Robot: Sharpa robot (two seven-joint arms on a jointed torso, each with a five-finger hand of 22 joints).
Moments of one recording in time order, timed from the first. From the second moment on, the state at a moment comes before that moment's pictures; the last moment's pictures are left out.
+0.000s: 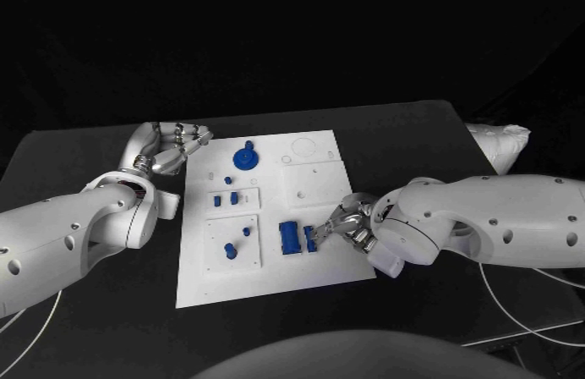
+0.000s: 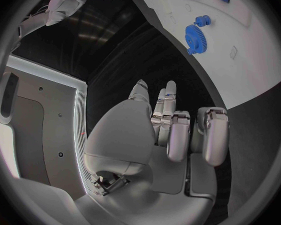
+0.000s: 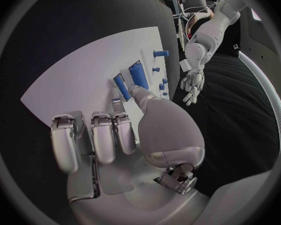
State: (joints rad) left arm 1.25 -0.70 -0.22 1.33 -0.38 -0.60 0.47; left_hand 1.41 0.04 -0.14 0.29 0.23 1.01 0.14 0.07 0.07 1.25 0.08 0.07 0.07 1.47 0.02 1.57 1.31 0.02 1.47 0.13 1.57 1.31; right arm 1.23 -1.04 -0.23 1.96 -0.53 -0.47 -0.63; right_hand 1.15 -0.04 0.29 0.05 0.28 1.02 0.15 0.10 0.15 1.47 0.07 1.57 1.31 1.47 0.01 1.57 1.31 0.01 1.47 0.12 1.57 1.31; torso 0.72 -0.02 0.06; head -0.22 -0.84
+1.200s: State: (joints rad) left arm 1.22 -0.76 -0.22 1.43 -0.32 -0.67 0.59; left_hand 1.31 0.04 -0.24 0.29 0.22 0.99 0.16 0.07 0.07 1.15 0.10 0.07 0.07 1.10 0.05 0.97 0.86 0.17 0.95 0.15 0.62 1.13; right arm 1.24 -0.95 -0.23 1.77 -0.37 -0.70 0.37; right_hand 1.12 0.07 -0.18 0.28 0.25 0.42 0.16 0.41 0.42 0.55 0.22 0.52 0.72 0.56 0.18 0.57 0.54 0.12 0.53 0.22 0.38 1.00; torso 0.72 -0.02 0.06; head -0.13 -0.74
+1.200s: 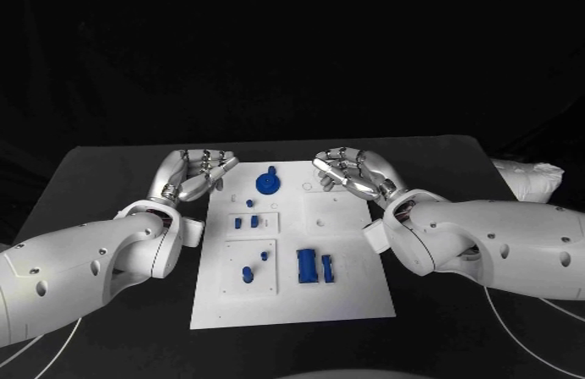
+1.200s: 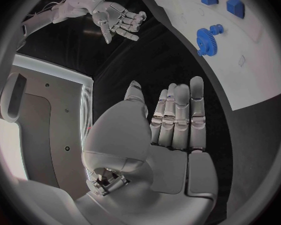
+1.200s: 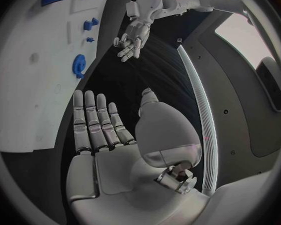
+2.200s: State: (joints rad) left arm 1.07 -0.78 -0.03 1.55 -0.10 -0.73 0.60; left_hand 0.64 -0.14 -0.10 0.17 0.14 0.42 0.10 0.01 0.01 0.47 0.04 0.01 0.01 0.28 0.02 0.21 0.19 0.12 0.23 0.12 0.01 0.33; right arm 1.10 -0.81 -0.06 1.61 -0.17 -0.63 0.52; right_hand 0.01 0.00 0.00 0.00 0.00 0.00 0.00 0.00 0.00 0.00 0.00 0.00 0.00 0.00 0.00 0.00 0.00 0.01 0.00 0.01 0.00 0.00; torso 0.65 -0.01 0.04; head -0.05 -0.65
